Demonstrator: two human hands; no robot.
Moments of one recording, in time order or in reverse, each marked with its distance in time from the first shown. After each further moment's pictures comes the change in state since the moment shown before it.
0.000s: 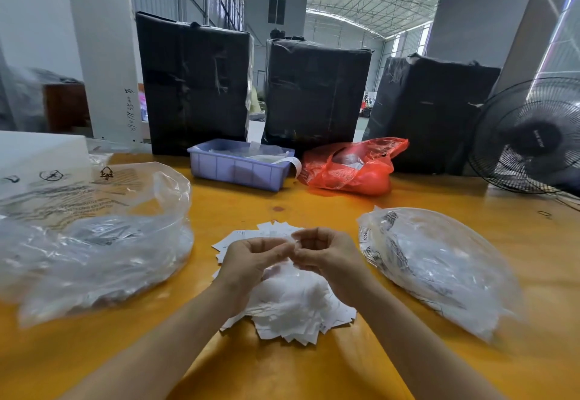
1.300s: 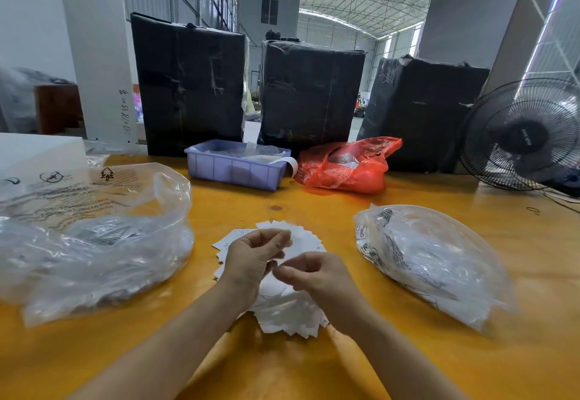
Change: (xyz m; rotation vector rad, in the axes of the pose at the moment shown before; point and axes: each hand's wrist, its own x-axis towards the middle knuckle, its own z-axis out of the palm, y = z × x) left_hand -0.001 0.002 0.008 -0.166 0.034 0.022; right_hand -0.030 0.012 0.018 -0.271 0.027 -0.018
